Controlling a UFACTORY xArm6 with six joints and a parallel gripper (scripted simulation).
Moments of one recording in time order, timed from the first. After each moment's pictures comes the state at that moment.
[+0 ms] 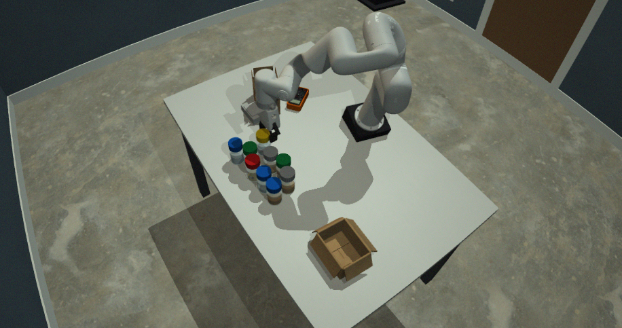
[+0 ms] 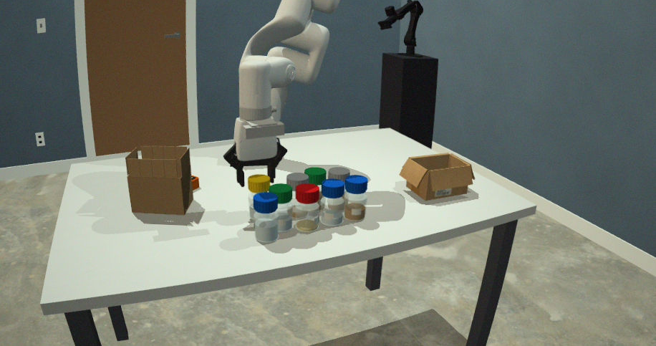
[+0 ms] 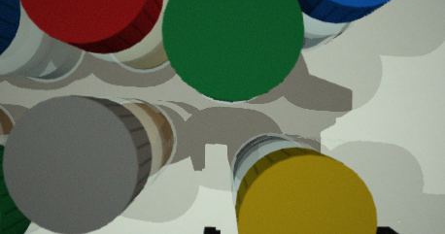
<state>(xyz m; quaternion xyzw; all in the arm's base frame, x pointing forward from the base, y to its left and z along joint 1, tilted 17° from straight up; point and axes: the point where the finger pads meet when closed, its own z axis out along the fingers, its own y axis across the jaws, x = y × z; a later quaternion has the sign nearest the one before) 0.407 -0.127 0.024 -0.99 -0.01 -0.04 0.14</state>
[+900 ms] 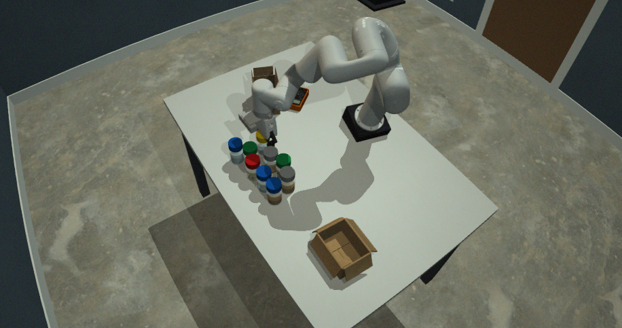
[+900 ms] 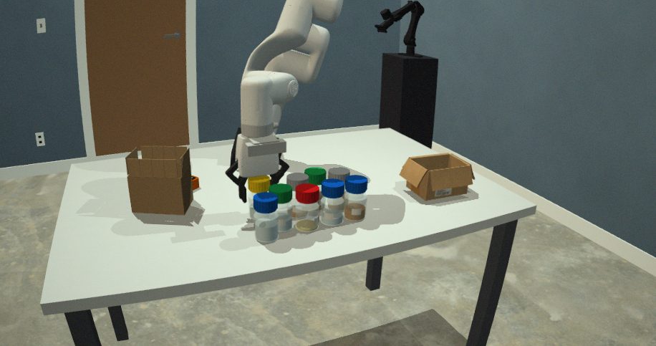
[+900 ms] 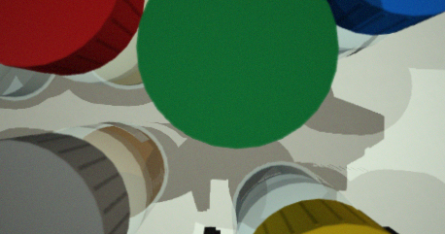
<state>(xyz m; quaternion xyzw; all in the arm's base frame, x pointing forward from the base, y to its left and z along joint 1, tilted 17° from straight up) 0.422 -0.116 -0.010 -0.99 -0.01 -0.04 0.14</state>
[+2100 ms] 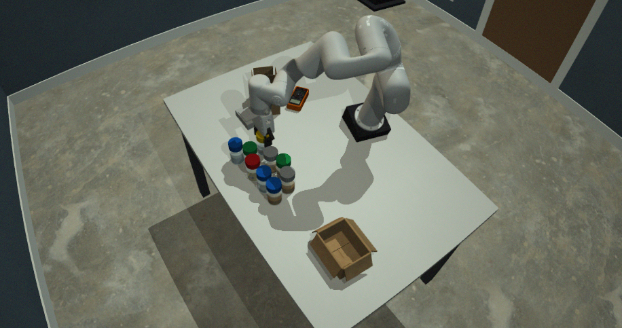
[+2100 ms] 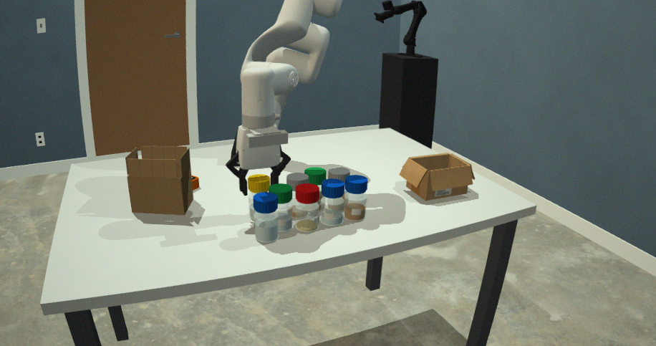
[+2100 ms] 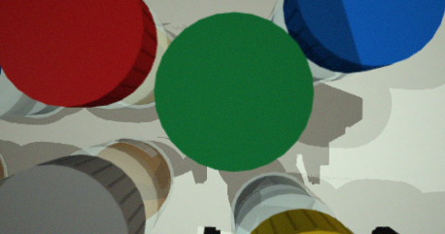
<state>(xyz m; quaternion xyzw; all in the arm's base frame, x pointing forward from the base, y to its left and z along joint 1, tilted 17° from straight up) 0.432 -0.123 0.013 -0.99 -0.01 -0.04 0.14</state>
